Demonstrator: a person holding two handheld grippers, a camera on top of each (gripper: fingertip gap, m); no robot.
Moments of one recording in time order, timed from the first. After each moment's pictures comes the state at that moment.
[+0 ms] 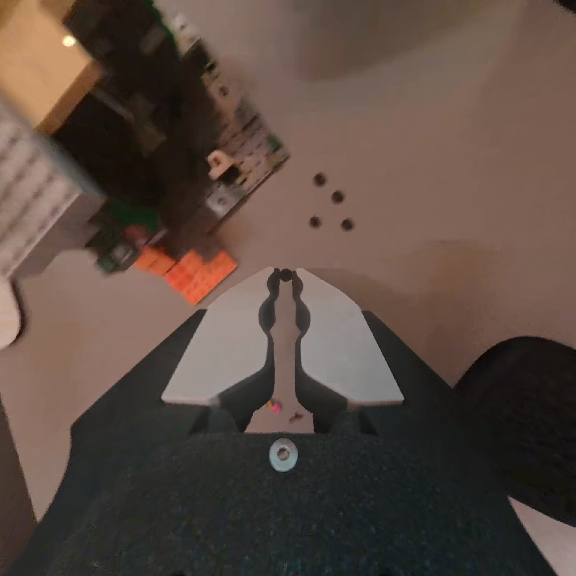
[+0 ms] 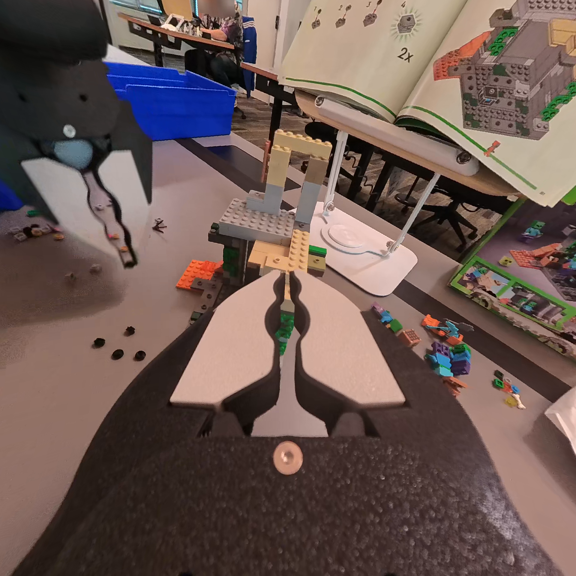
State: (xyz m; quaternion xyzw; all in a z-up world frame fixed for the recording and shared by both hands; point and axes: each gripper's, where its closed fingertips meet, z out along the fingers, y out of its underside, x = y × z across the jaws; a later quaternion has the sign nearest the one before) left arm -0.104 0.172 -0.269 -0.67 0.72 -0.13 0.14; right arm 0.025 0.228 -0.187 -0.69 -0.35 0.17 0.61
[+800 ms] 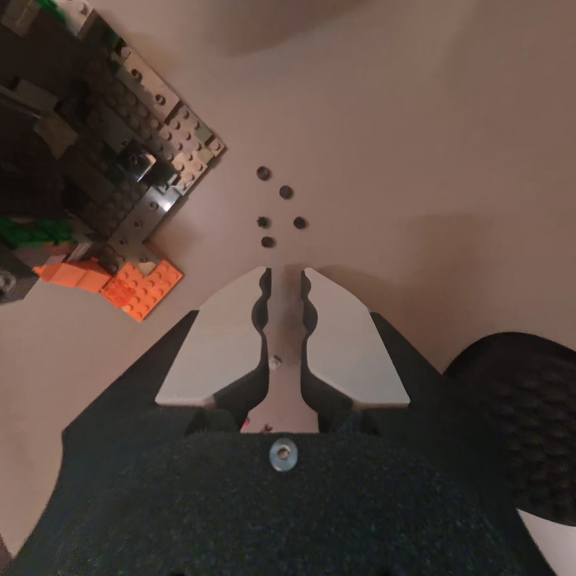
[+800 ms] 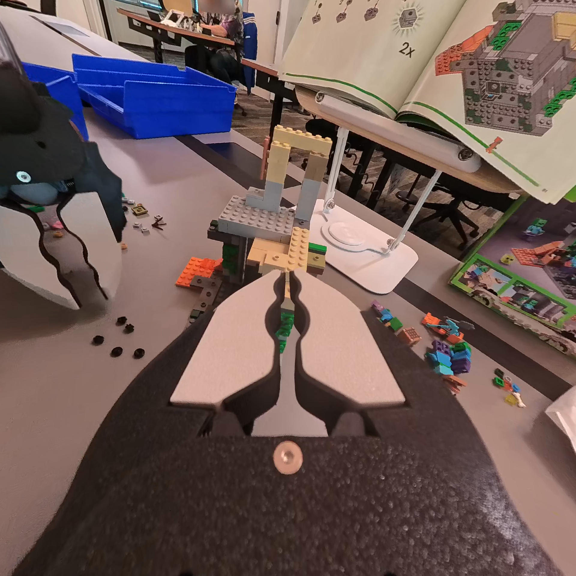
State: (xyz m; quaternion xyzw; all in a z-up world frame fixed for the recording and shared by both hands) left arm -0.107 0.141 -0.290 -0.65 0.74 -0.12 0.12; right arm 0.025 0.228 -0.189 -0.70 -0.35 0.16 0.61
